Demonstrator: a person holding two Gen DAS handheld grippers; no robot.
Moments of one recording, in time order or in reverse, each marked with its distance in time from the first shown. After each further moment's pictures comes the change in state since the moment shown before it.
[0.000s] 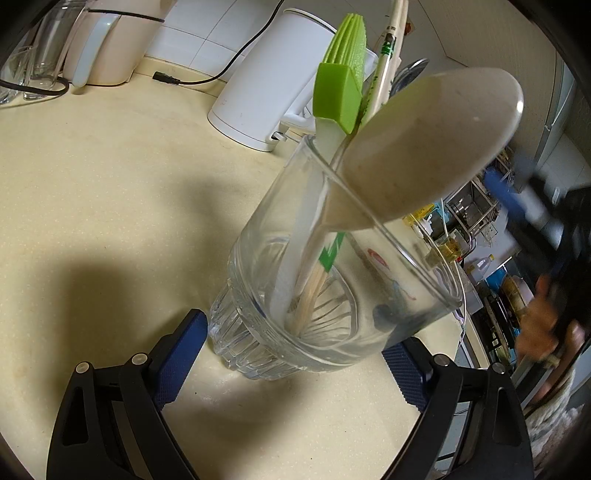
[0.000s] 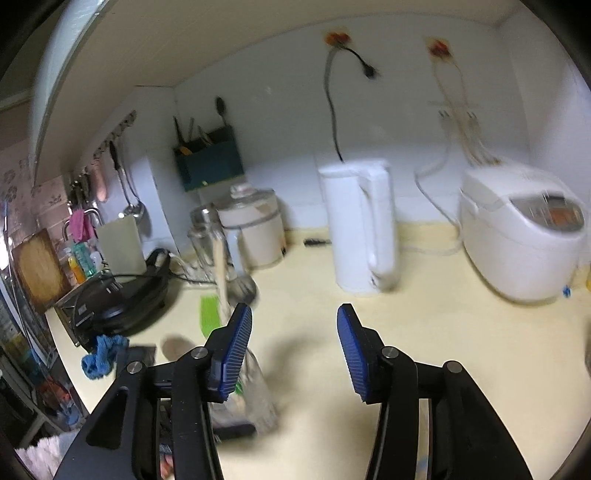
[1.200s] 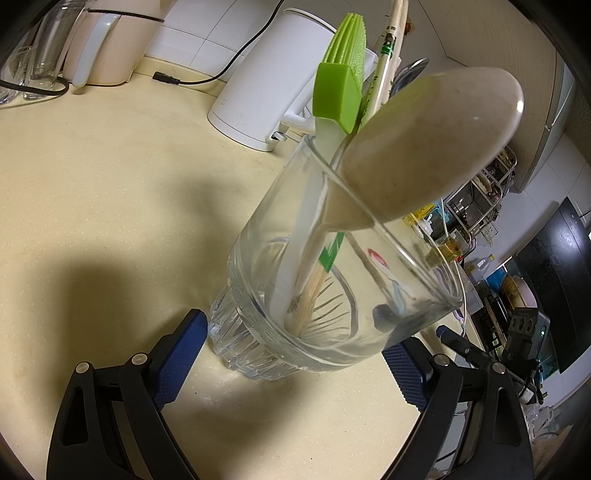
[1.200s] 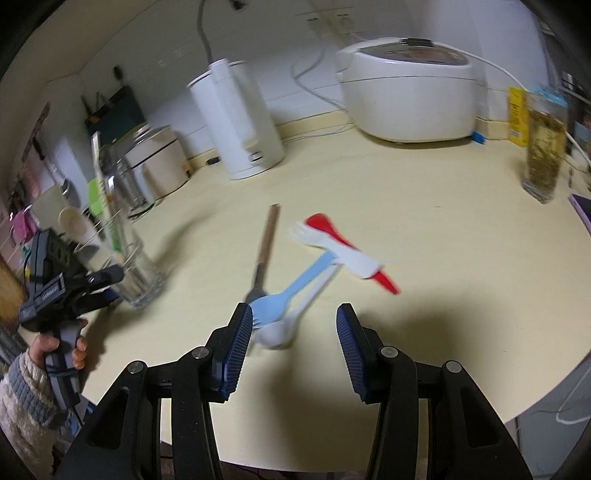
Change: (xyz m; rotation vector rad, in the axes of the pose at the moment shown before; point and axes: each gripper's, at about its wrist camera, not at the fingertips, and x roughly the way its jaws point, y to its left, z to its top) left arm 0.000 0.000 0.000 0.000 0.000 0.000; right arm -0.050 -0.111 -0.132 0.239 0.201 -0.208
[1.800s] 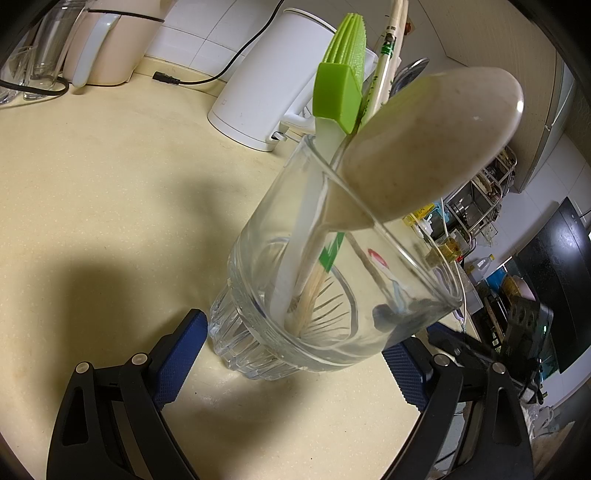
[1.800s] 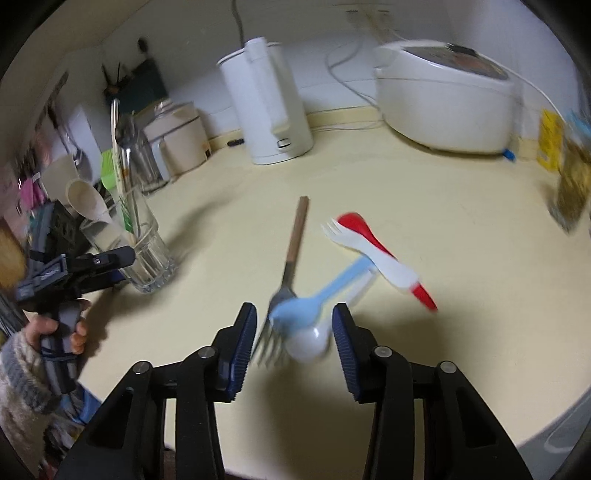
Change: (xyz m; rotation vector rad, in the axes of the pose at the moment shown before) left arm 0.000 0.000 0.000 0.000 0.000 0.000; right arm 0.025 0.038 0.009 -0.143 0.055 0.021
